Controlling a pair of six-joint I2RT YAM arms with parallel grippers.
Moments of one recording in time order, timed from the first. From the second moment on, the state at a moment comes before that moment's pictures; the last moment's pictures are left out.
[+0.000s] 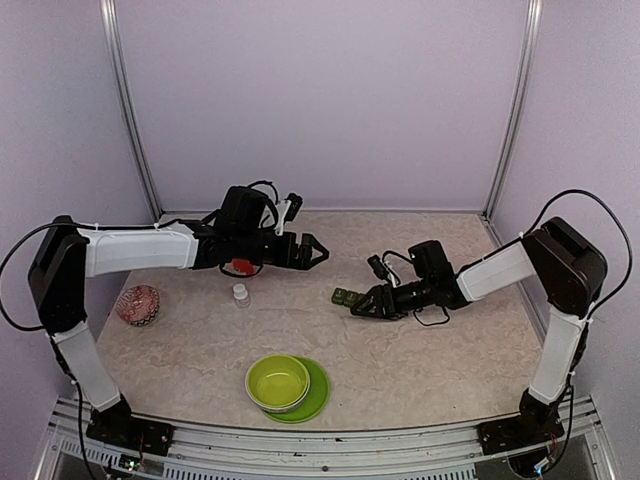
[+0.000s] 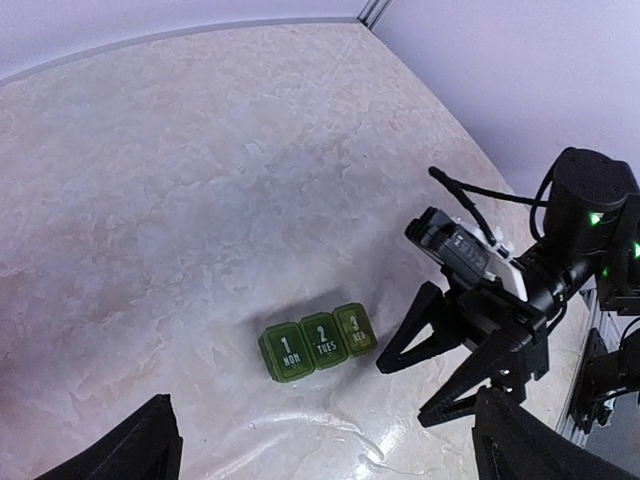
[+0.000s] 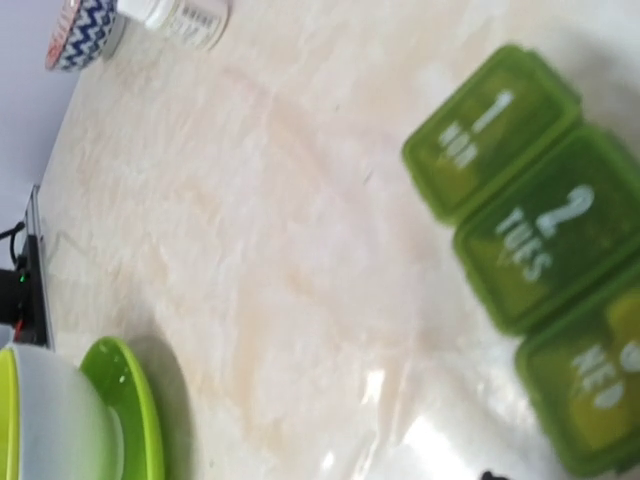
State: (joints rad) left arm -0.70 1.79 1.27 -0.03 0.28 -0.34; right arm 0.56 1.86 0.87 0.28 -0.77 0.43
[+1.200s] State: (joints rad) left arm -0.69 1.21 0.93 -0.10 0.03 -0.34; right arm 0.49 1.61 0.82 0.12 -0.59 0.32
